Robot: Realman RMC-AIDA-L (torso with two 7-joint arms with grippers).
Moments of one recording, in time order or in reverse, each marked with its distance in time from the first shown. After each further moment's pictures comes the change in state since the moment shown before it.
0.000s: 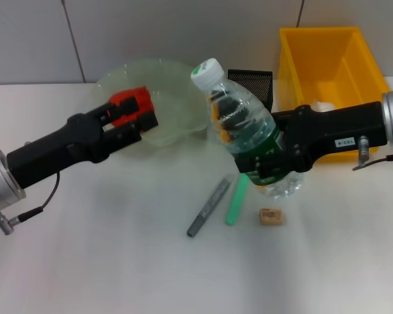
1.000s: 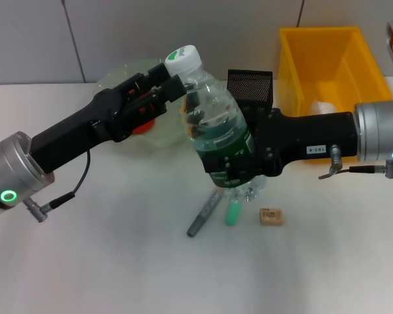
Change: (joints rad) left arm -0.074 -0.011 0.007 -0.132 -0.132 0.113 0.009; right arm 0.027 0.009 -0.012 0.227 0.184 0.024 -0.165
